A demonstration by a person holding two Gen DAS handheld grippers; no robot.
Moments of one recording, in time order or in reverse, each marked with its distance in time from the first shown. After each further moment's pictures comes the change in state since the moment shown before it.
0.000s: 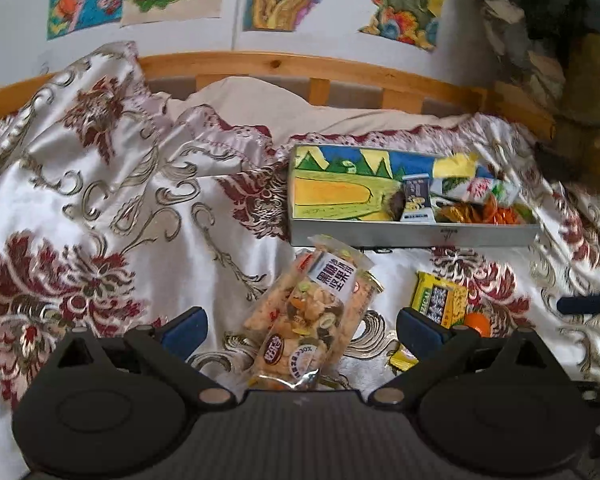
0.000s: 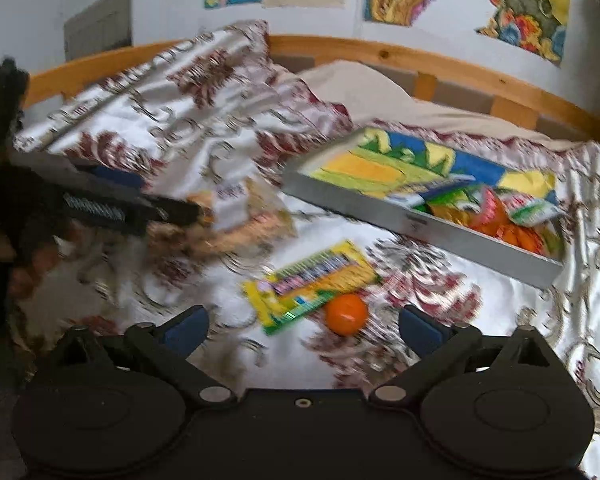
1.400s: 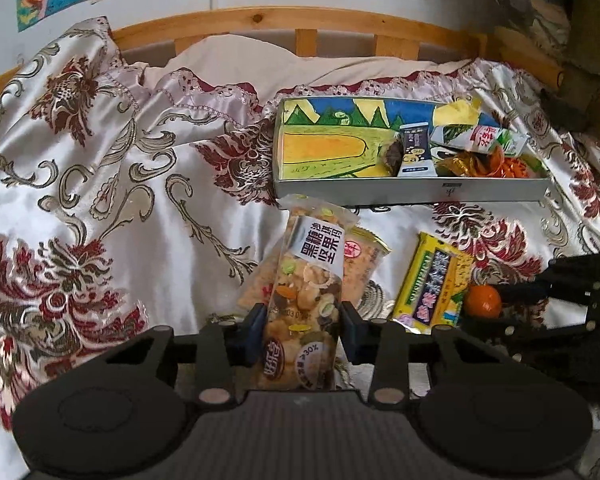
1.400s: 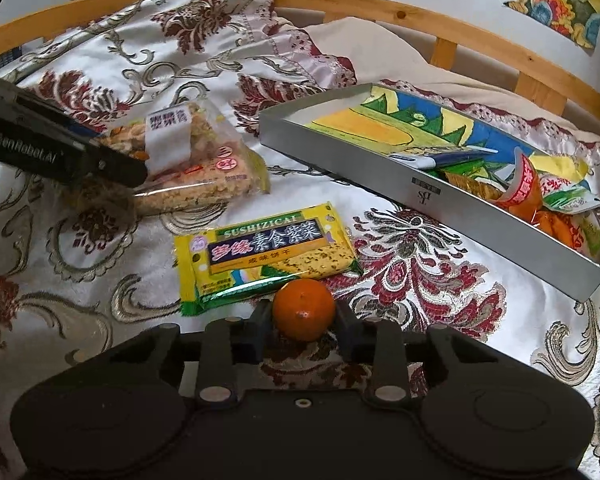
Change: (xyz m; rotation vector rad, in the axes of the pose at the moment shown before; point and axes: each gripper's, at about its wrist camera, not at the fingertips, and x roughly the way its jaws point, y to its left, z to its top) left arm 0.027 -0.020 0.008 0.078 0.165 0.034; right arm 0.078 -0.023 -0.010 -0.100 0.065 0.025
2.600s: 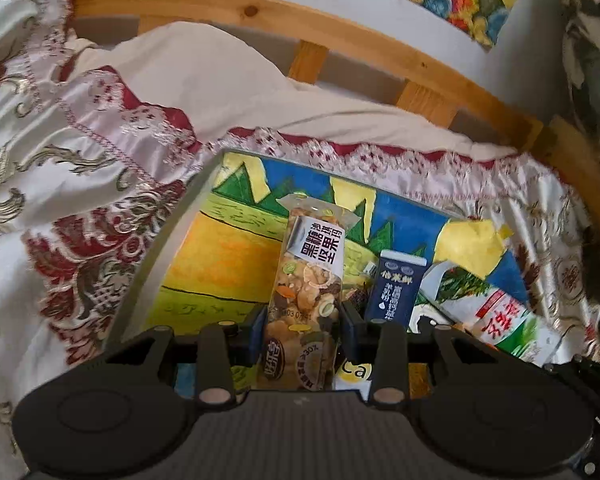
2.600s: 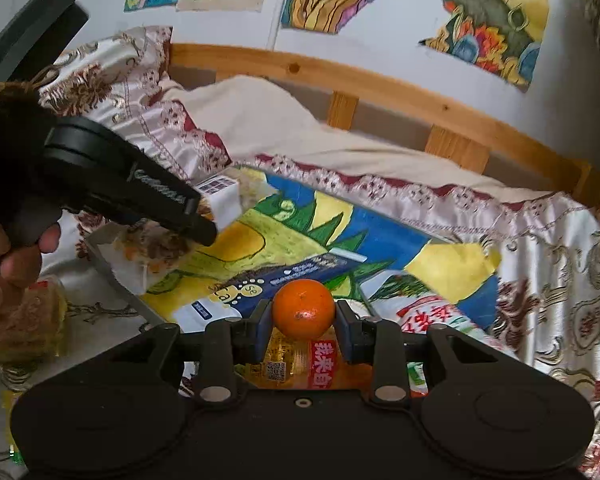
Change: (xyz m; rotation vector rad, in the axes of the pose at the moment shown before) left arm 0.149 -0.051 0.151 -0.287 0.001 -0.085; right arm 0.030 -0.126 0.093 0.045 -0.114 -0.184
